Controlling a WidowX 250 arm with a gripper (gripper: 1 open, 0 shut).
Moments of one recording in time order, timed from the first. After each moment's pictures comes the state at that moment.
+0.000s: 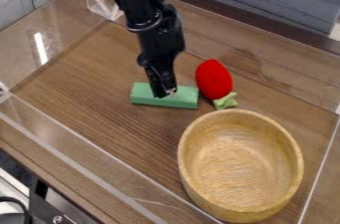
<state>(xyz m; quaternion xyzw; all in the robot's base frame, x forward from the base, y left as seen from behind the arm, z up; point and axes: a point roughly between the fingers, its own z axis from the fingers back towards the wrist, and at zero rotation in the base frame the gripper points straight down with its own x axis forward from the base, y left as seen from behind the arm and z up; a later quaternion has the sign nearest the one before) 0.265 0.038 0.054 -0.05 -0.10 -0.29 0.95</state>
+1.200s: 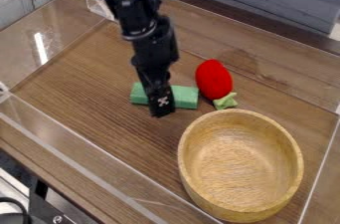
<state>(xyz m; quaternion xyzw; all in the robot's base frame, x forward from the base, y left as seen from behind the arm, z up) 0.256 0.041 0.040 -0.07 -0.08 -0.32 0.94</state>
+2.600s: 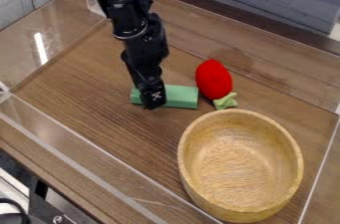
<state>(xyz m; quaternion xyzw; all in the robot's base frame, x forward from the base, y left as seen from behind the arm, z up) 0.257 0.042 0.030 -0.06 -0.06 -0.29 0.95</state>
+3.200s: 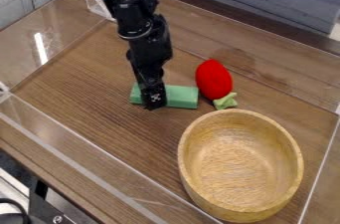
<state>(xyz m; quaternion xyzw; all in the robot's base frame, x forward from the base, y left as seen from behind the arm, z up) 0.260 0.040 0.026 -0.05 -0.06 -0.35 0.93</state>
